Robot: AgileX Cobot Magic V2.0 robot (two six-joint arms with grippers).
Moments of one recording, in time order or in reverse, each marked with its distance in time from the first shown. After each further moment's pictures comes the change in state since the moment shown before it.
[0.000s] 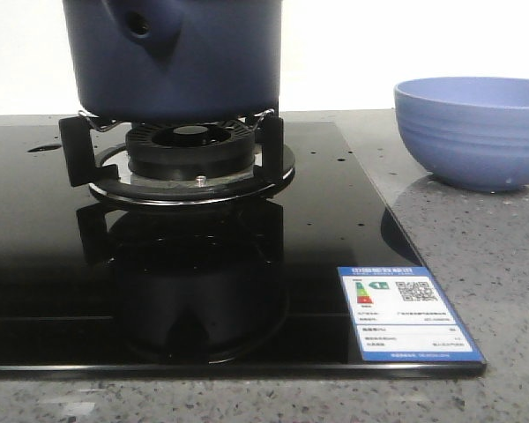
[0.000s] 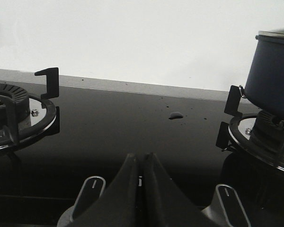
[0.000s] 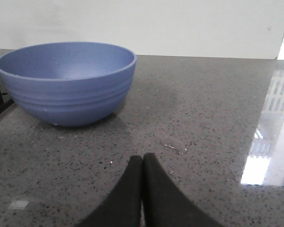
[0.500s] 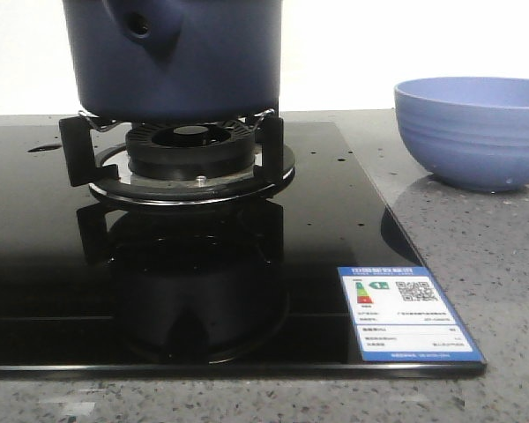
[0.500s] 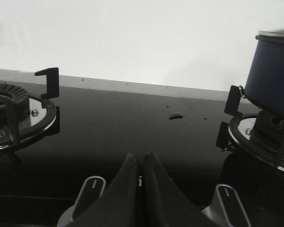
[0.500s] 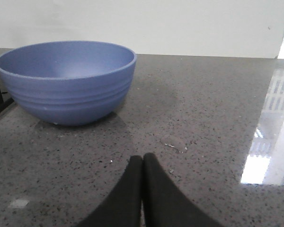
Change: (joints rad) left arm 0.000 0.000 0.000 0.000 0.000 0.000; right arm 0.000 0.000 0.000 0.000 0.005 0.000
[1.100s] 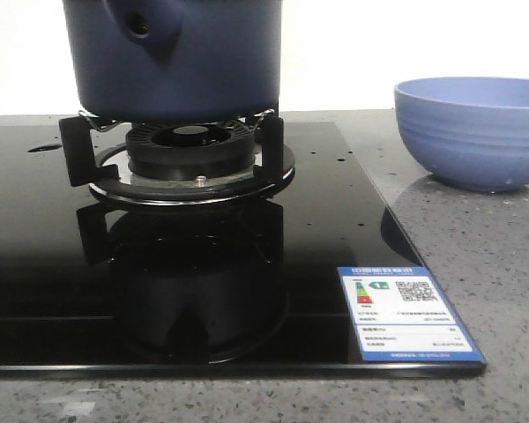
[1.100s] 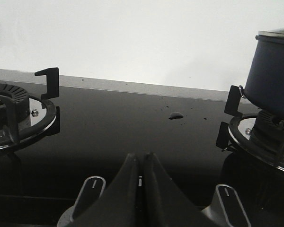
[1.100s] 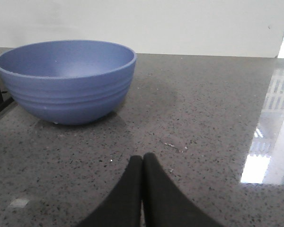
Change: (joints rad) left arm 0.000 0.000 0.000 0.000 0.000 0.000; right arm 0.000 0.000 0.000 0.000 0.002 0.000
